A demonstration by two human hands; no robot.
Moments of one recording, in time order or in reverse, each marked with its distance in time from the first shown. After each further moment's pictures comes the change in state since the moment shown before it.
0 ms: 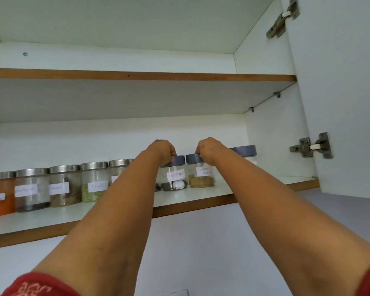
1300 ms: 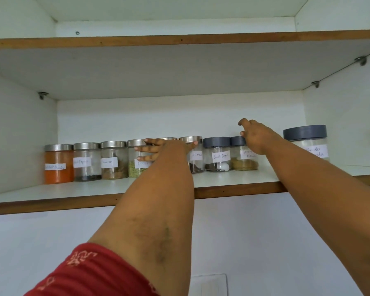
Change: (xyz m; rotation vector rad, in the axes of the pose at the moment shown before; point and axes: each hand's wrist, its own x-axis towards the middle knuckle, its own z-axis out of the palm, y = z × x) left_hand -0.020 -0.068 0.021 -0.237 -0.100 -0.878; right_hand 0.046 0.012 0.058 0.175 0.262 -0.078
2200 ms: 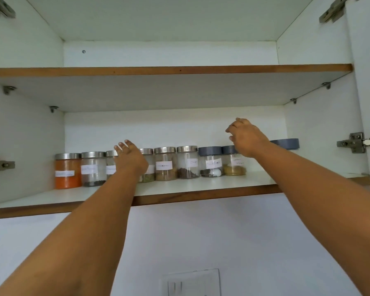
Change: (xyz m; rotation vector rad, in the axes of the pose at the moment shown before) left_hand 0.007 -0.106 -0.051 0.069 0.288 0.291; right_hand -0.036 -0.030 -0.057 -0.086 0.111 -0.111
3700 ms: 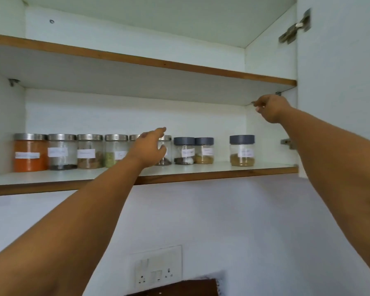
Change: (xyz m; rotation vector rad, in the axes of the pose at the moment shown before) left_hand -0.080 0.056 -0.004 -0.350 -0.004 0.665; right_hand -0.045 0.080 -0.138 0.080 0.011 0.437
